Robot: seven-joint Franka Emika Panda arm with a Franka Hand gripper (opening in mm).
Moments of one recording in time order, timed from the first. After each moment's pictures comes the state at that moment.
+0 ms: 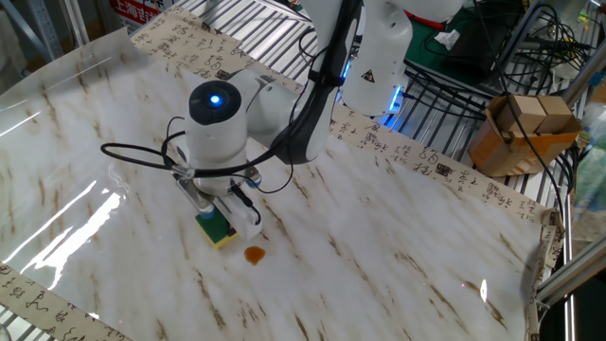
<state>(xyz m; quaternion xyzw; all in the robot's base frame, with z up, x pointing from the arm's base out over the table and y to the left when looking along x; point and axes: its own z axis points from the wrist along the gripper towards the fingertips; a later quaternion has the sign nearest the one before) 0.548 -0.077 0.084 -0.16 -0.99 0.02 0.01</state>
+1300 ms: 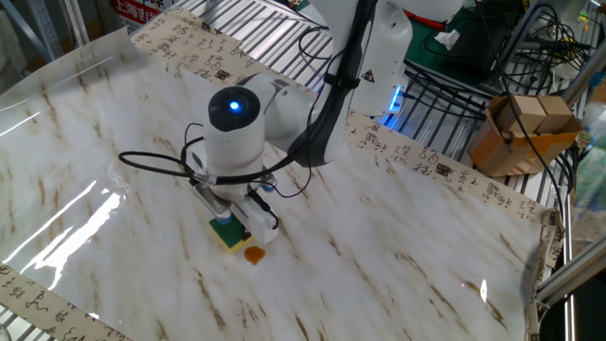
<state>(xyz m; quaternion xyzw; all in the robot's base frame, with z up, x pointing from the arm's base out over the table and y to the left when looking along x) 0.540 -0.048 0.081 -0.15 -0.99 0.01 0.01</state>
